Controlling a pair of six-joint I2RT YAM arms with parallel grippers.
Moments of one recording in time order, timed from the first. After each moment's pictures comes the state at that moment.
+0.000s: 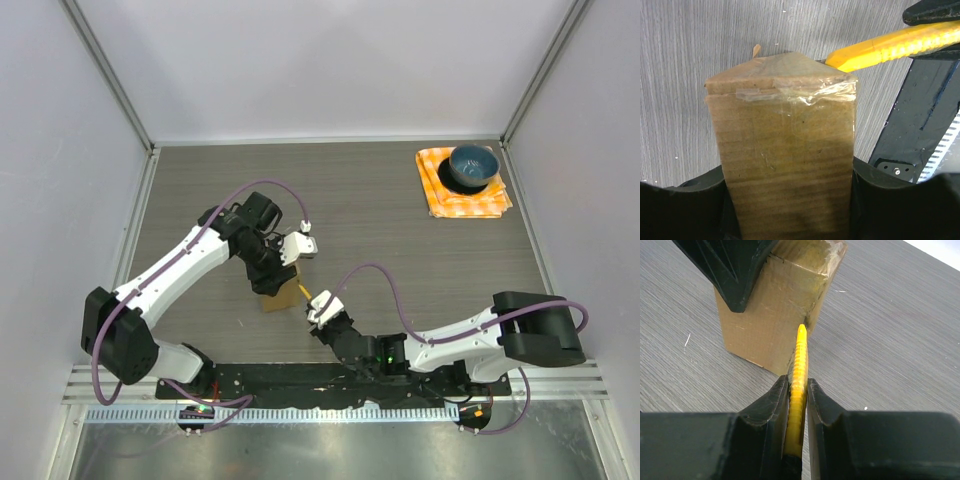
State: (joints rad) left arm -0.60 1.40 1.18 -1.08 0.39 0.69; right arm 1.53 1.42 0.54 0.66 0.93 0.02
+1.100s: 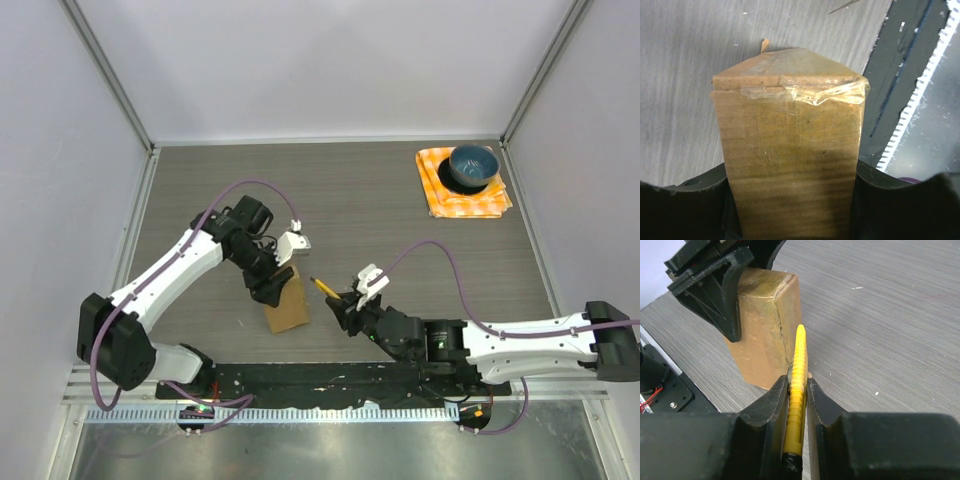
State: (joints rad) left arm -0.52 1.37 1.13 -1.11 0.56 0.59; right arm 1.47 0.98 0.53 0.20 0.72 0.33
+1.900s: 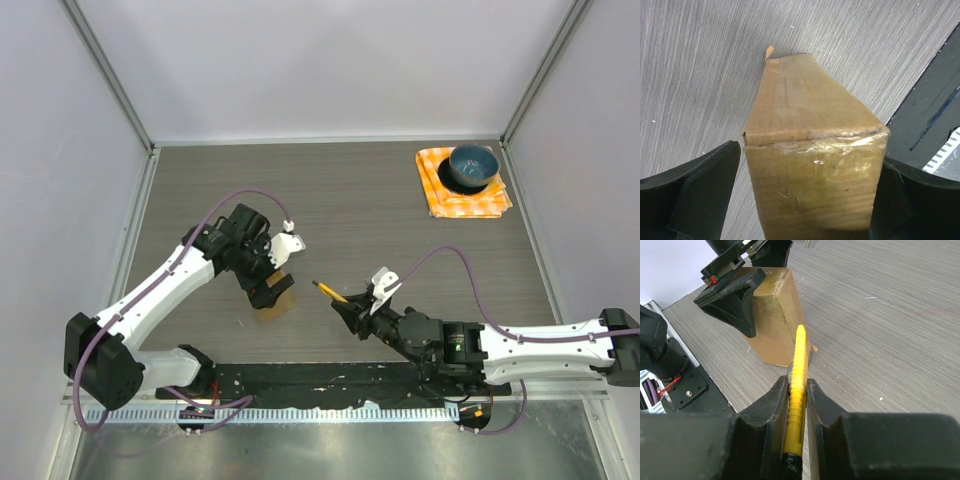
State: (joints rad) left arm -0.56 1.25 1.04 -0.98 0.30 0.46; right arm 1.47 0.80 0.45 0.22 0.64 0.27
